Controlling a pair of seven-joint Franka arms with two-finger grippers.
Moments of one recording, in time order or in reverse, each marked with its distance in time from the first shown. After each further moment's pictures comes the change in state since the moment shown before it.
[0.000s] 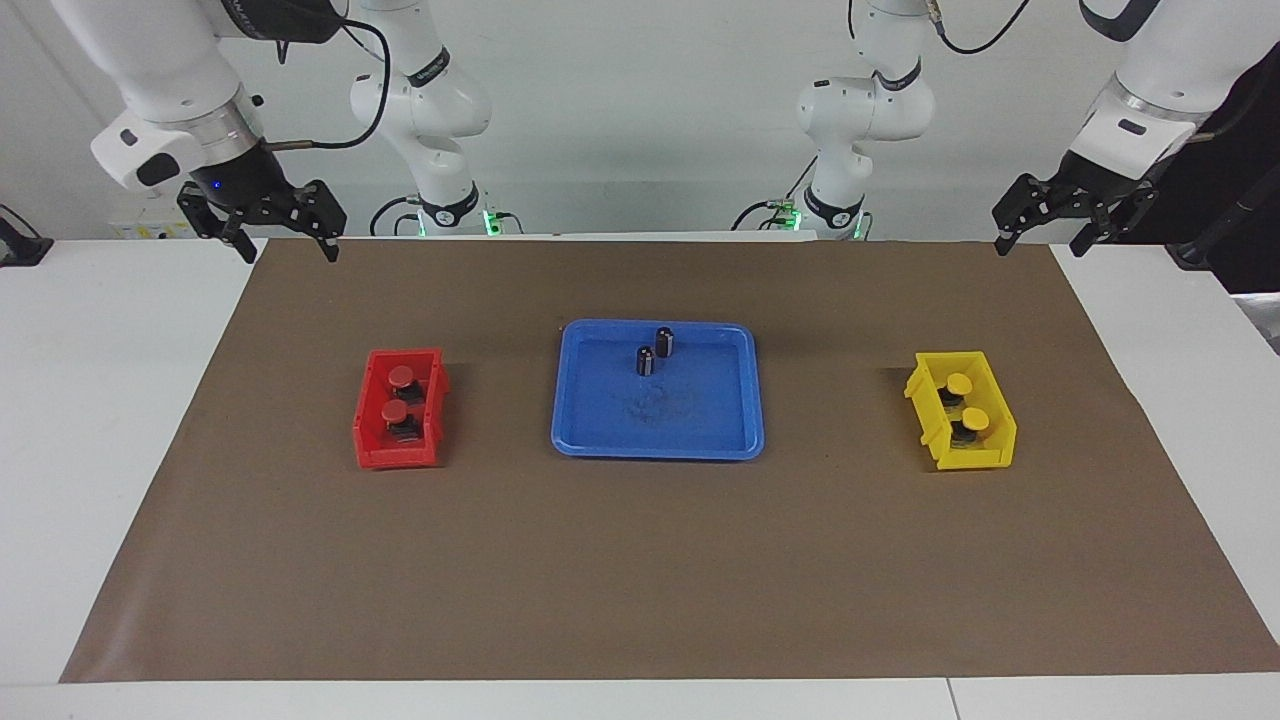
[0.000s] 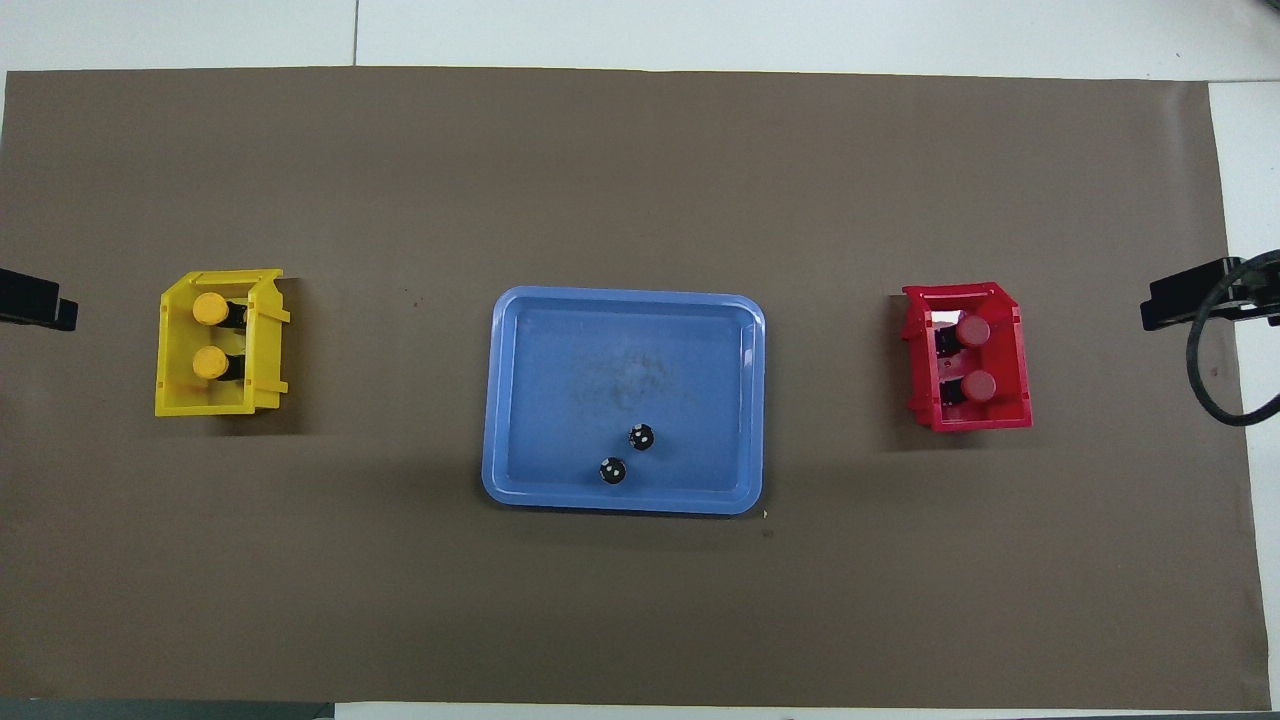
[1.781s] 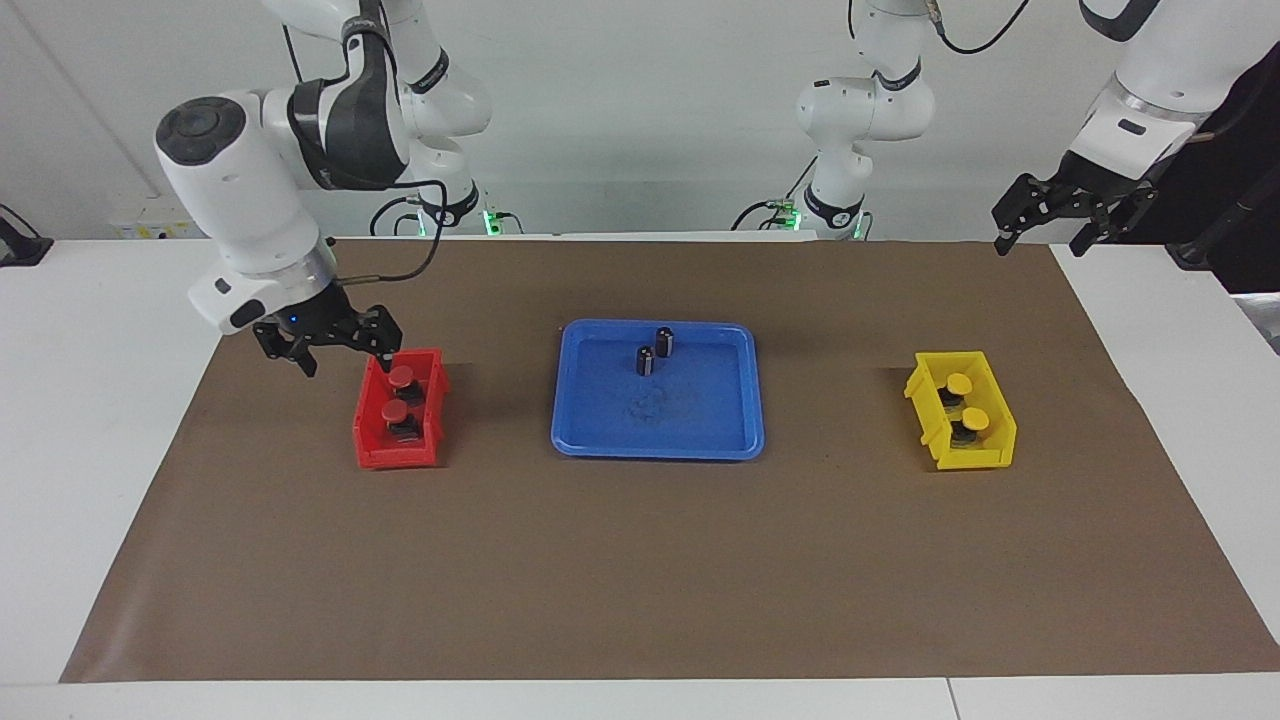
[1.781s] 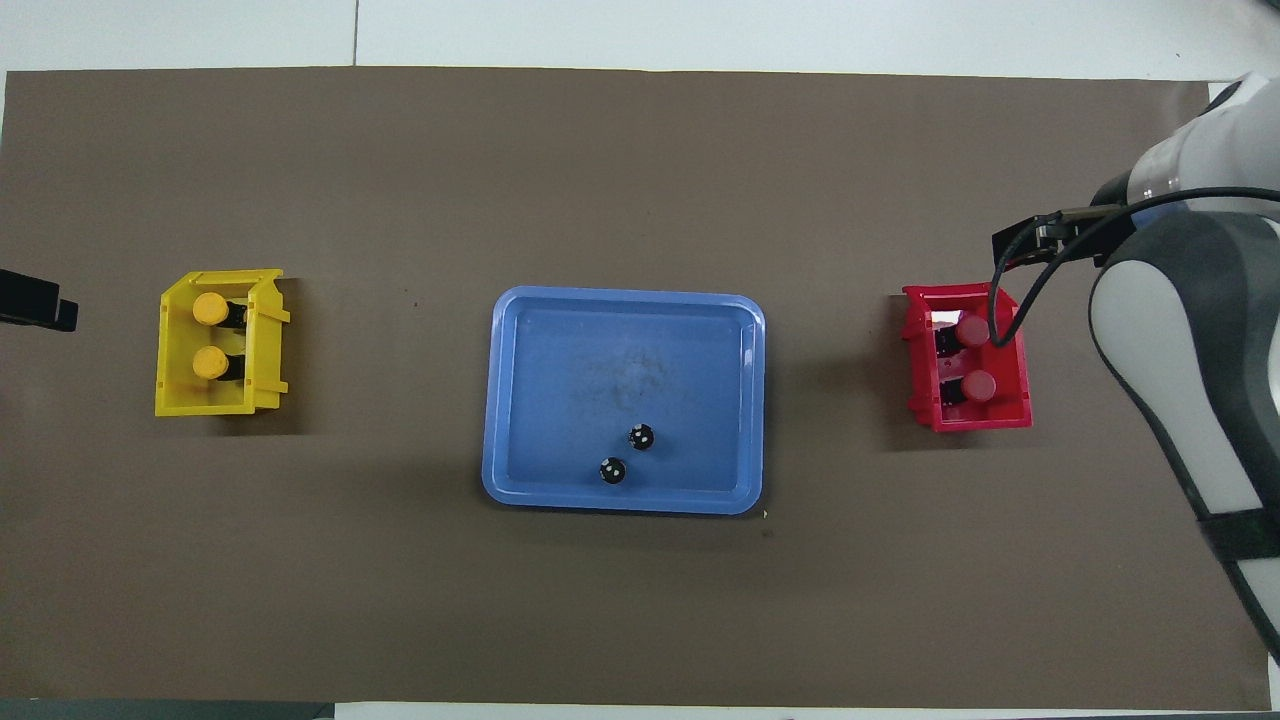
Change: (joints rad) left arm 0.000 0.000 0.000 0.000 0.000 -0.001 0.000; right arm 0.062 0.160 0.010 -0.199 0.002 0.431 0.054
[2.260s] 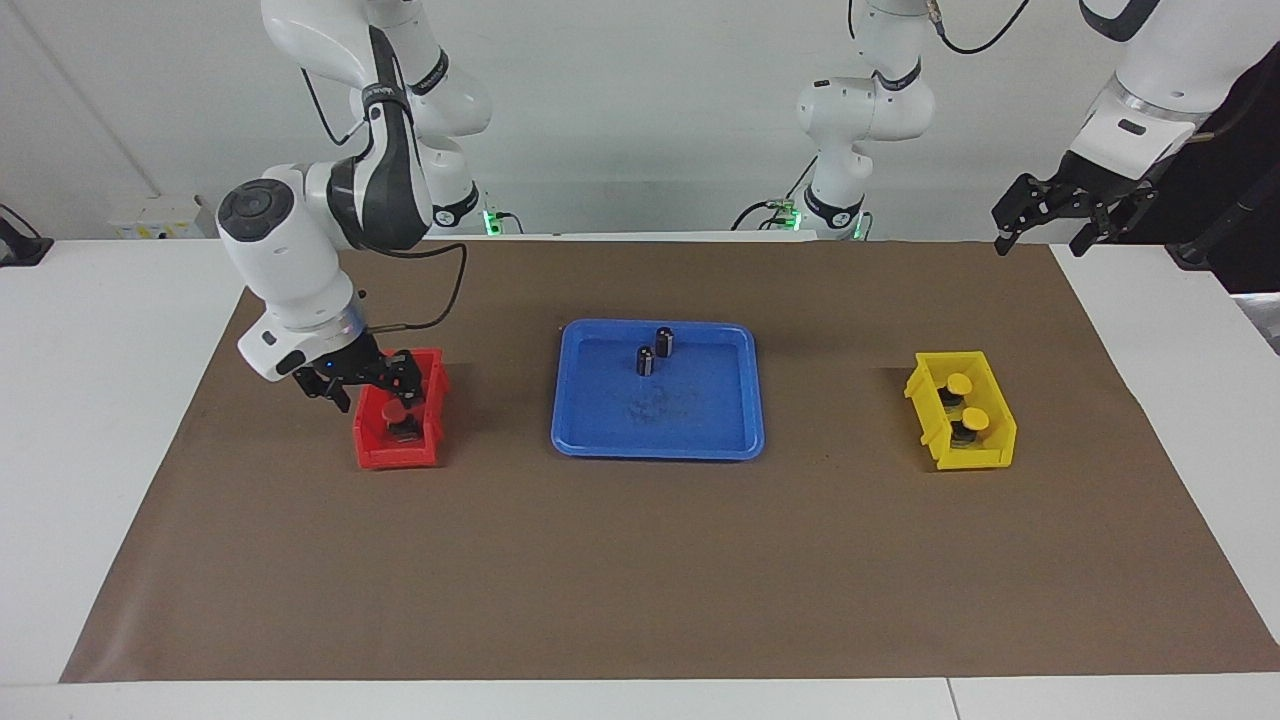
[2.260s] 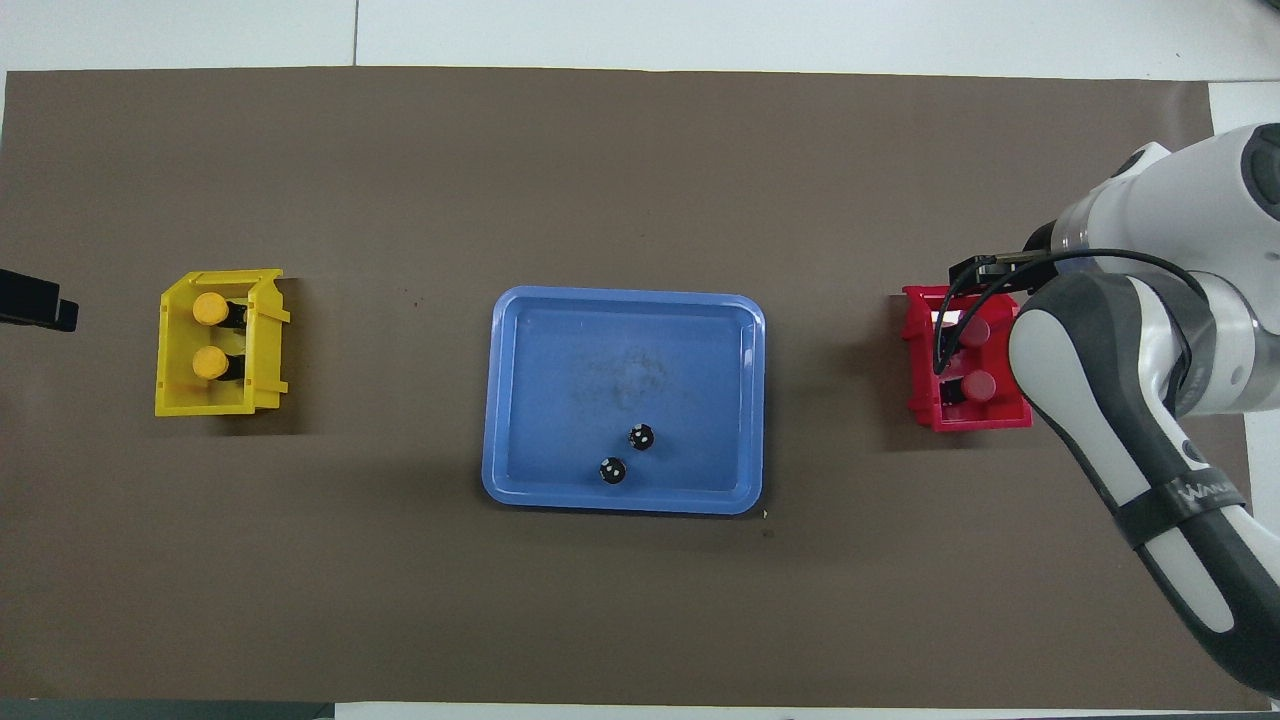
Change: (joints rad) left arm -0.001 0.000 -0.001 0.000 0.000 0.000 0.000; right arm -0.002 0.005 -0.003 -0.209 0.011 0.240 0.000
